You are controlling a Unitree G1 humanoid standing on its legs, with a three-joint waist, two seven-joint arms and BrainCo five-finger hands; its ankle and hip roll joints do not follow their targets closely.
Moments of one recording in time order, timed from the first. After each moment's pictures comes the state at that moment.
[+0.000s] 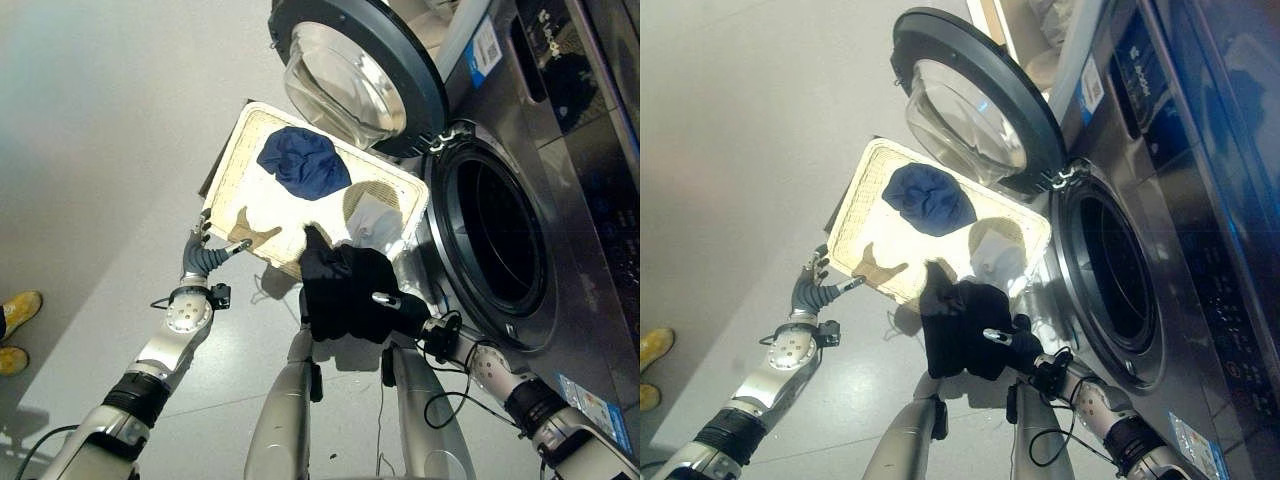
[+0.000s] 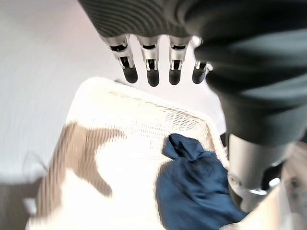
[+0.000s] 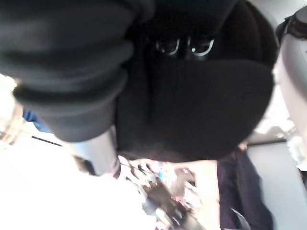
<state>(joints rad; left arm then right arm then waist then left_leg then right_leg) -0.44 0.61 -0.34 0.43 -0.31 -0.08 0.51 -0.36 -0.53 0.49 0.48 1.08 0.25 0.59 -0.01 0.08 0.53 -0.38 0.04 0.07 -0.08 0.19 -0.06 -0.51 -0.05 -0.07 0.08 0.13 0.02</state>
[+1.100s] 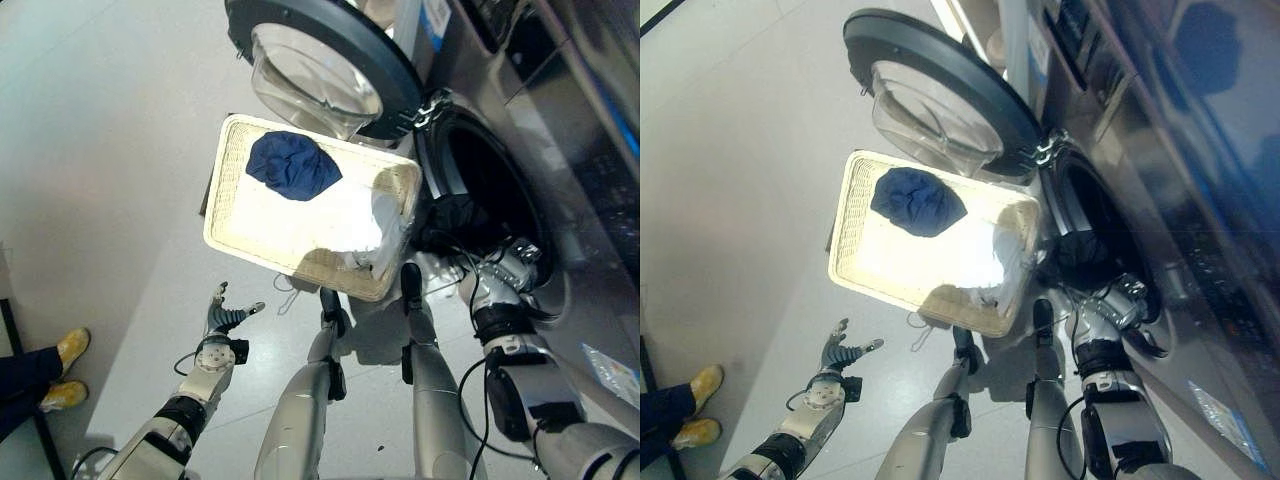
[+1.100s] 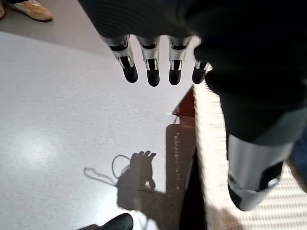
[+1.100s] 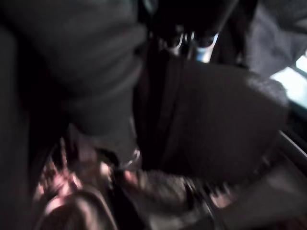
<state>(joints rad) -0.34 0.39 -0.41 0.85 -0.35 -0.18 0.43 -0.77 -0.32 -0.11 0.64 1.93 -0.94 -0.47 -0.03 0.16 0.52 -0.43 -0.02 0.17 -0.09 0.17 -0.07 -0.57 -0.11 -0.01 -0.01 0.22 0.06</state>
